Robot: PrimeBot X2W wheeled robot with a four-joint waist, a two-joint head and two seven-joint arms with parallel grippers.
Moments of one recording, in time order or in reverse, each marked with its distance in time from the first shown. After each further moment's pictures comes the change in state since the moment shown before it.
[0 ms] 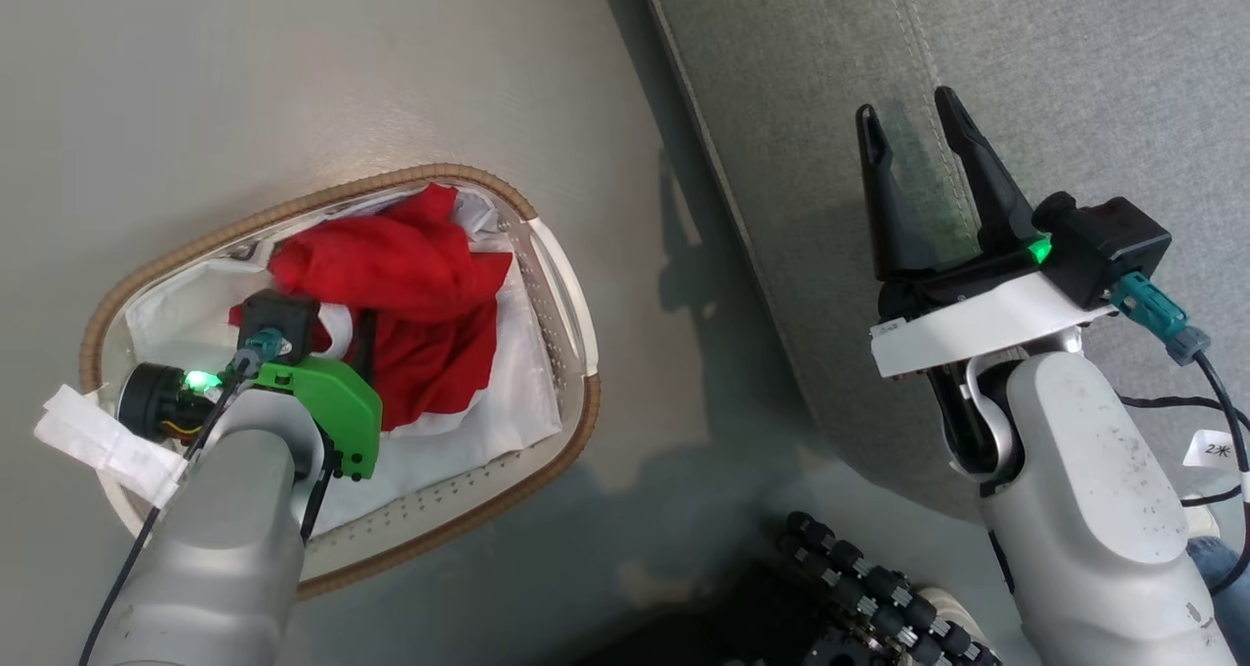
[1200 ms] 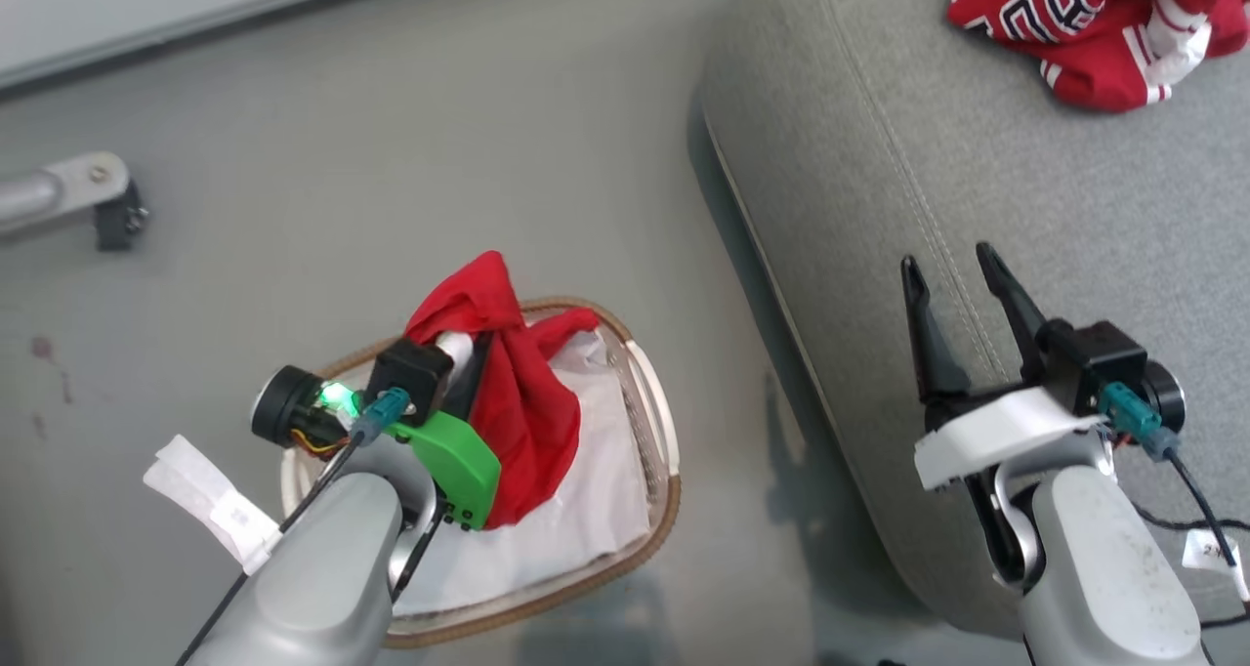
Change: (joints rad) left arm 0.172 0.001 -0.187 -0.387 -0.063 0.000 0.000; right arm 0.170 0.002 -0.113 0.100 -0.165 0.000 0.000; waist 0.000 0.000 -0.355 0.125
